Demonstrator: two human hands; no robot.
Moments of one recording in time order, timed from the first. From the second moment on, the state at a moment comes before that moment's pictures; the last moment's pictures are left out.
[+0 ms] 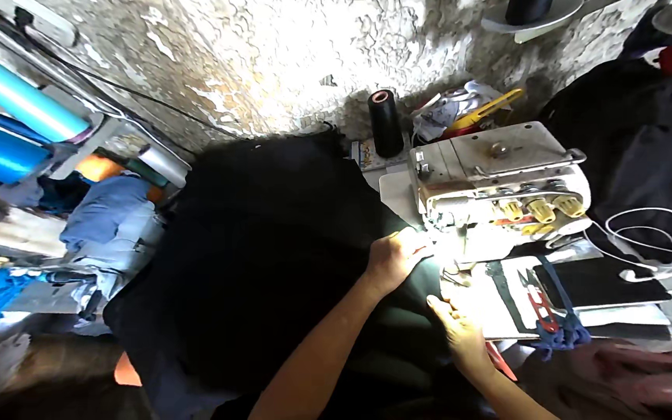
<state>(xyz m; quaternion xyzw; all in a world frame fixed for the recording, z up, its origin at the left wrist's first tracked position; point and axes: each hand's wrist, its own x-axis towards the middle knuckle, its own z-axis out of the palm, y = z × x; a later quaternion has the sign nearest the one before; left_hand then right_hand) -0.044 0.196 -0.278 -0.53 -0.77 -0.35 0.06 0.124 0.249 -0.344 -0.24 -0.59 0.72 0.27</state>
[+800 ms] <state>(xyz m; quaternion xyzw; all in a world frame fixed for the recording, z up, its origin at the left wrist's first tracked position) -0.034 0.202 -0.268 -0.48 -0.82 -0.32 0.03 0.122 0.261 -0.345 -0.26 -0.62 0.70 0.23</state>
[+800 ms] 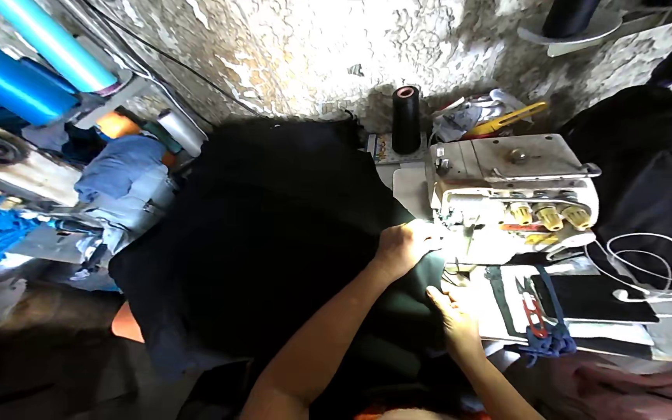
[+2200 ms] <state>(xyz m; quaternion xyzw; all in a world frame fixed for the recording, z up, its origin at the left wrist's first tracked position) -0.010 0.207 -0.275 -0.42 -0.87 -0.26 -0.02 0.099 0.303 -0.307 -0.20 -0.79 0.52 0.27</state>
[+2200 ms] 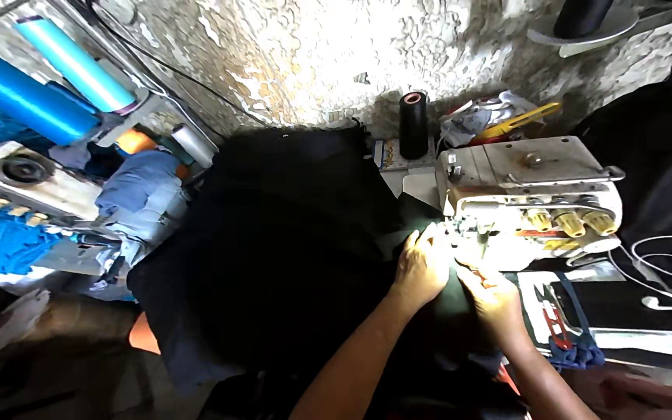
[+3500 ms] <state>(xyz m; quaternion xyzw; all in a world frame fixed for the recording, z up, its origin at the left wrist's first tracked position) 0.113 -0.079 -0.362 0.33 -0.68 -0.63 -0.18 0.183 0.321 -0.329 -0.17 -0.67 0.72 0.06</state>
